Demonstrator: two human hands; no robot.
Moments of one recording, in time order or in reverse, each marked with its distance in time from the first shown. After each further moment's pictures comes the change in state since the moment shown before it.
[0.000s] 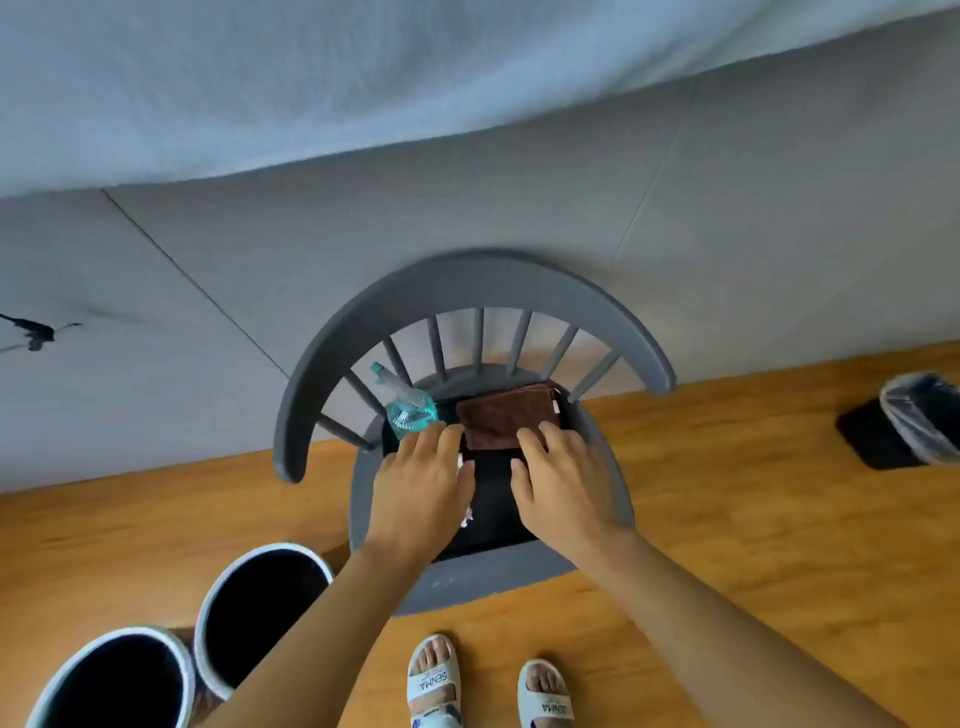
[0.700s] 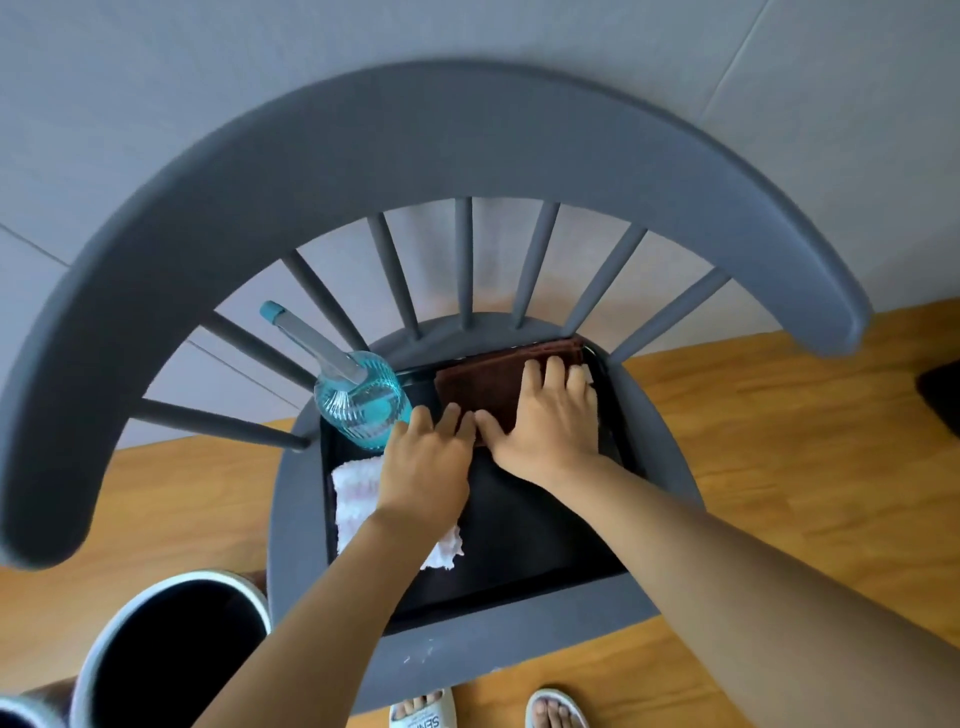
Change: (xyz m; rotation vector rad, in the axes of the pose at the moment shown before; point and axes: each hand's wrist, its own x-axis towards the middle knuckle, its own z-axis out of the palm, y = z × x) left_hand 0.105 -0.052 0.222 0.254 -0.264 0.105; right_hand 0.152 0.042 0.198 0.027 -0.020 0.247
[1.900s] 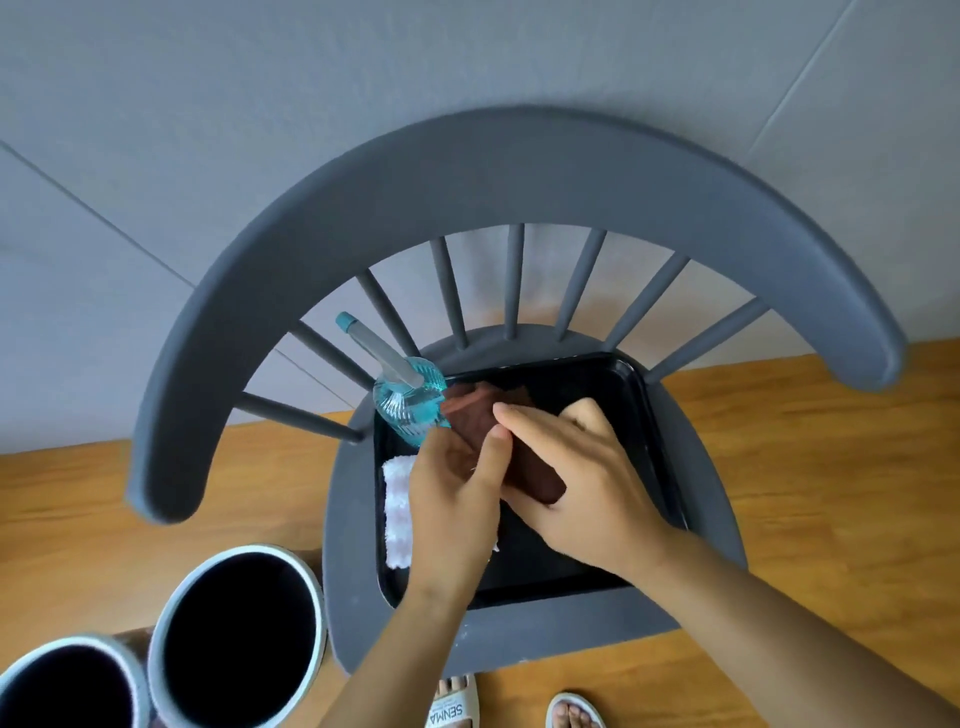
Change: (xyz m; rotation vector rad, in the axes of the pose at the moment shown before) left_hand -0.065 0.030 -0.062 -1.557 0.450 -0.568; right_hand -0.069 0.003 -0.056 0.627 0.351 -0.665
